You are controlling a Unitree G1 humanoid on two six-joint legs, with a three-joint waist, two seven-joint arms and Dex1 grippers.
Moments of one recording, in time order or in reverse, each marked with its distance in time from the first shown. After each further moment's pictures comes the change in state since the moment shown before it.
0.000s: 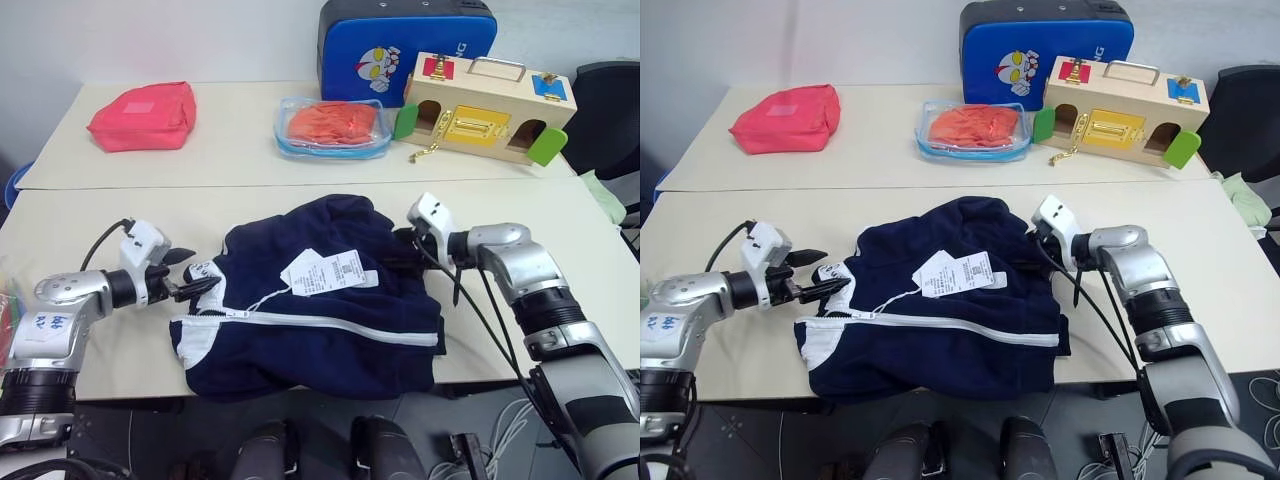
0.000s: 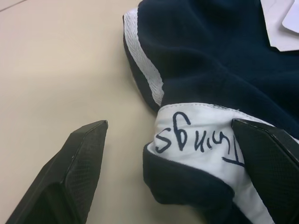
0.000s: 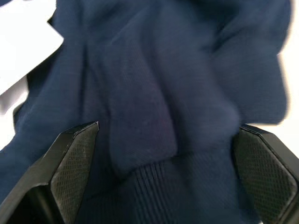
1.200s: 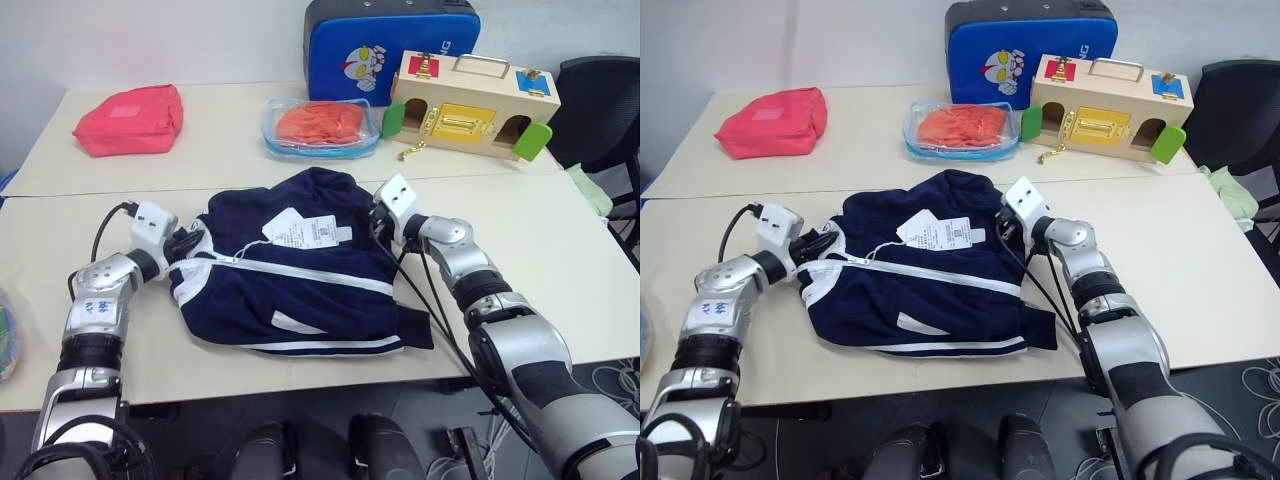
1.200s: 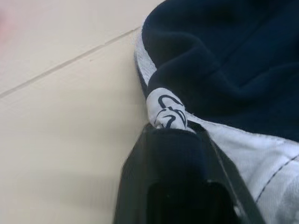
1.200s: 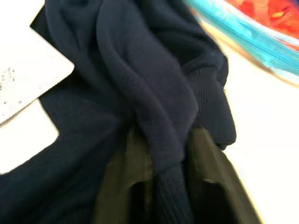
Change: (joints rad) left arm -0.123 -0.136 0.049 0.319 0.146 -0.333 0.253; right arm -0.207 0.258 -0.158 0.562 -0.190 -0.604 -0.363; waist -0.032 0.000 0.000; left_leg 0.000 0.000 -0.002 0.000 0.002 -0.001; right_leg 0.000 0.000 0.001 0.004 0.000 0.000
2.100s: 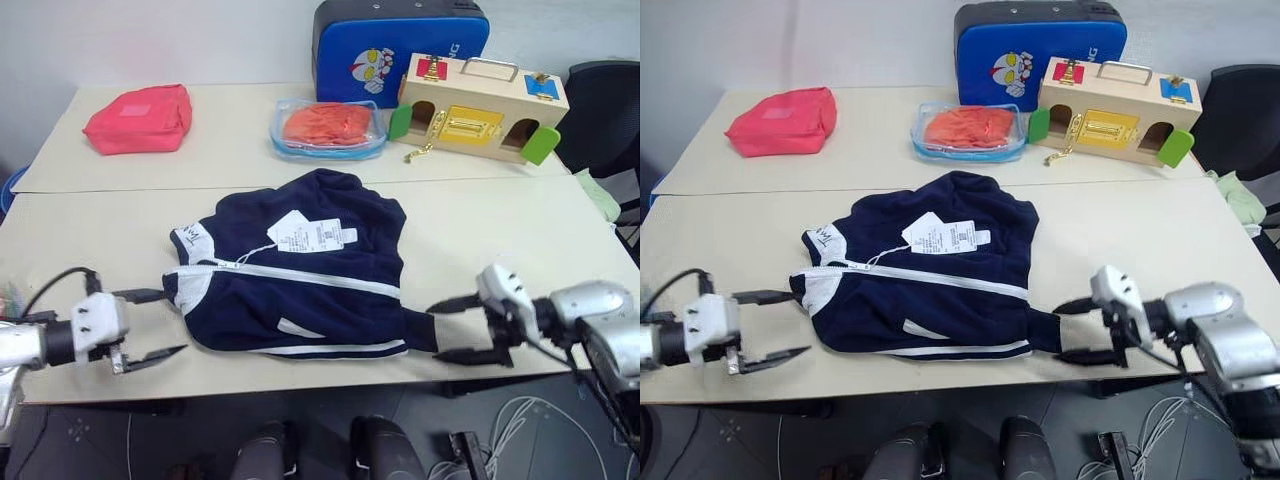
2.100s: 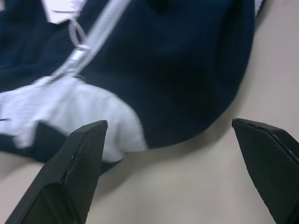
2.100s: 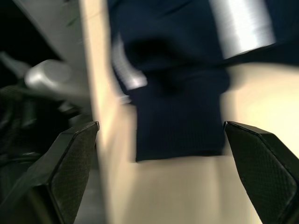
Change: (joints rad) left arm 0.581 0.217 0.106 -0.479 -0.083 -0.328 -0.515; right arm 0.846 -0.572 -0.034 -1.252 0.387 0.674 0.651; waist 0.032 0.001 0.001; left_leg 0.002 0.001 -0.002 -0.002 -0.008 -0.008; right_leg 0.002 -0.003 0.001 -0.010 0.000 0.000
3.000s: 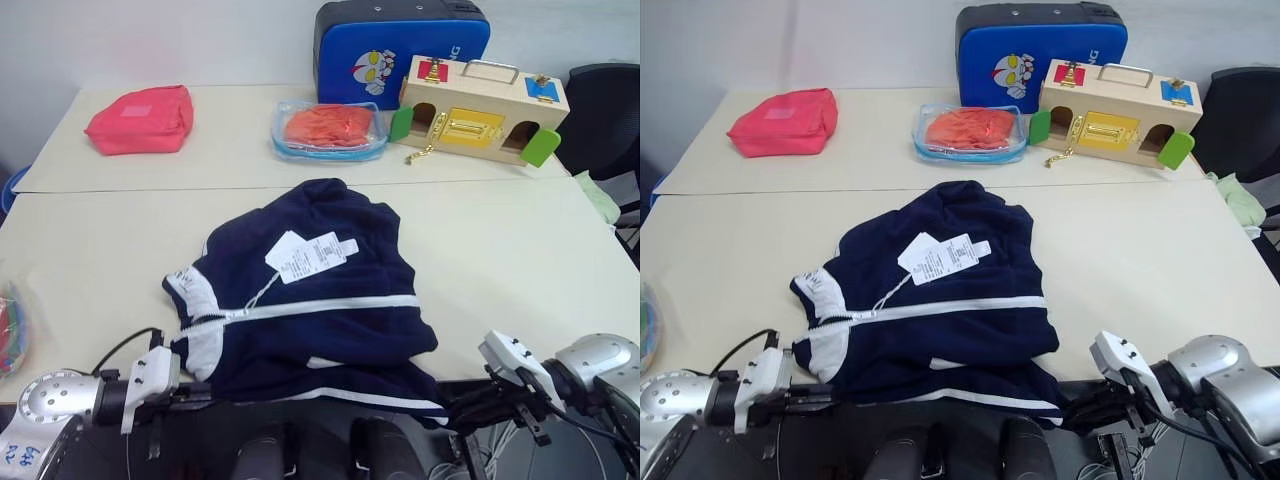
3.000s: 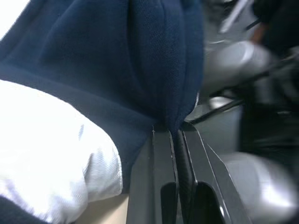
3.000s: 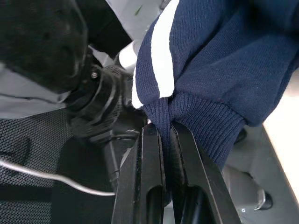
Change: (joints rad) left arm 0.317 0.020 -0.090 -0.302 -0.185 0.299 -0.063; right arm 0.367 -0.214 -0.046 -0.212 0.171 -0.007 0.152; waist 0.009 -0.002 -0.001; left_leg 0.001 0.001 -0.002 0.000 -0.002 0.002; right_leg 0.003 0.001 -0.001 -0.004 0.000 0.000
